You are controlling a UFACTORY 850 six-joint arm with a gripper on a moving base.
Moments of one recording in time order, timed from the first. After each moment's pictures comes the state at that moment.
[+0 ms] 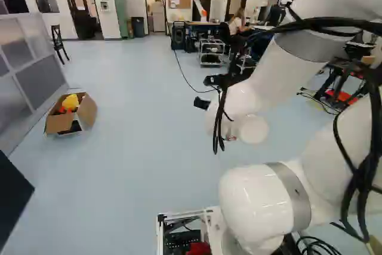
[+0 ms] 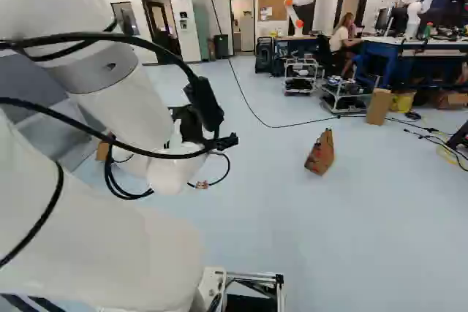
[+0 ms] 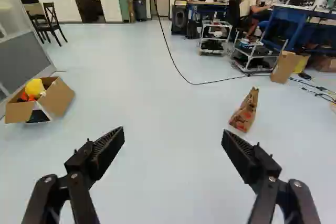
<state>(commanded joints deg) 0.0 16.0 -5.0 0.0 50.0 0.0</state>
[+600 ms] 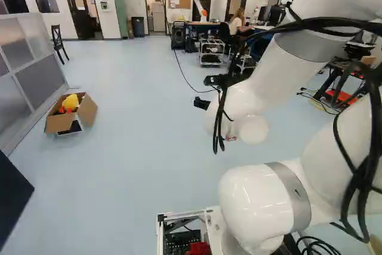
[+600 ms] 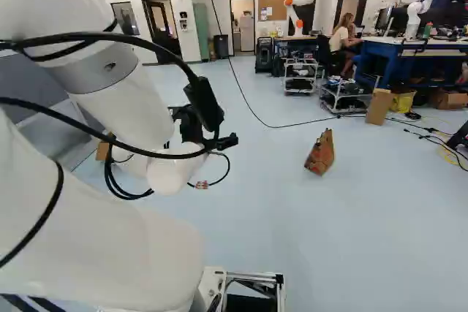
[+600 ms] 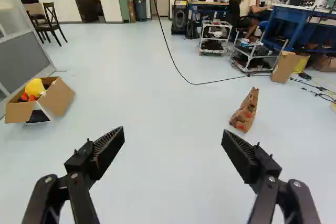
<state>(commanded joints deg) 0.0 16.0 -5.0 0.0 50.0 0.0</state>
